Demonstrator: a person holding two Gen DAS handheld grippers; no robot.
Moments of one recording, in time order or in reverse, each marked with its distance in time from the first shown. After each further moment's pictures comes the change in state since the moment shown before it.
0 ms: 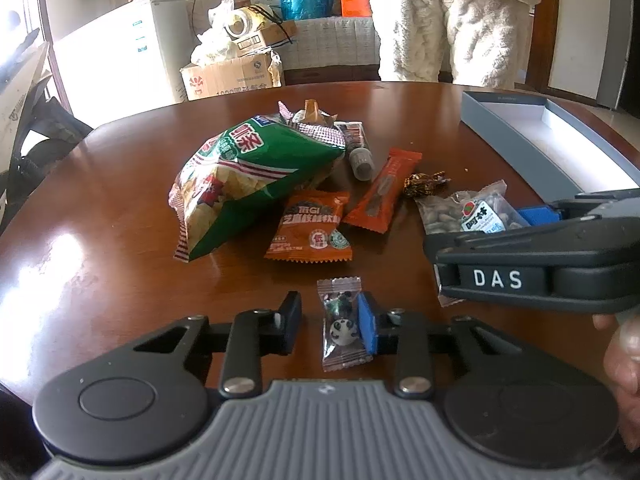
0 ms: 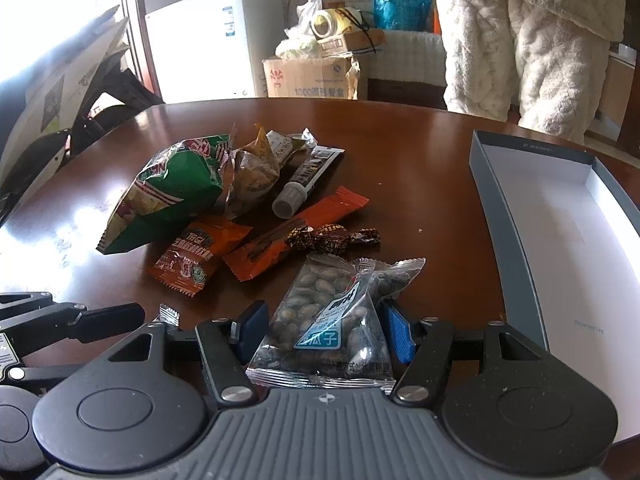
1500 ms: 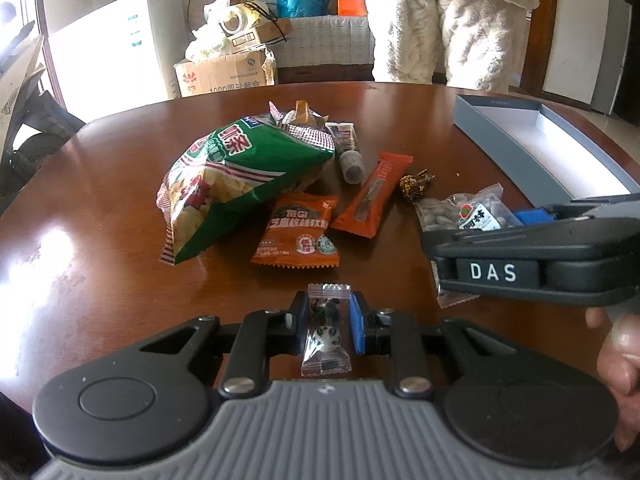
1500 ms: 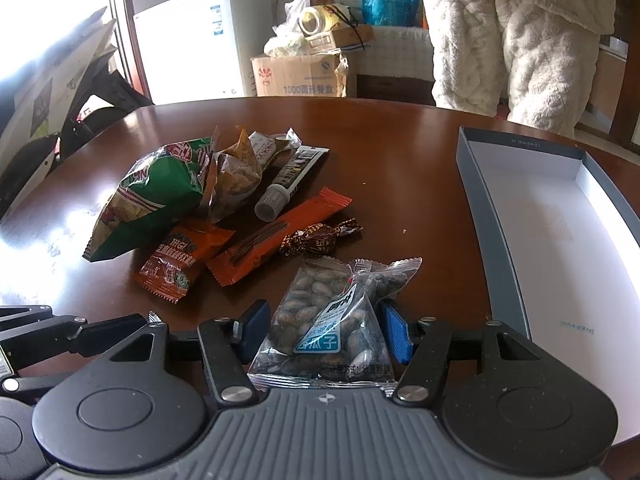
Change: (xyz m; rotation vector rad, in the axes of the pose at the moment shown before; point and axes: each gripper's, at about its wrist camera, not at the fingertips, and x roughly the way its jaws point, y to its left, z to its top) left arm 0.002 0.000 0.004 -0.025 0.006 -0.034; right arm 0.002 -0.005 0.004 0.020 0.010 -0.025
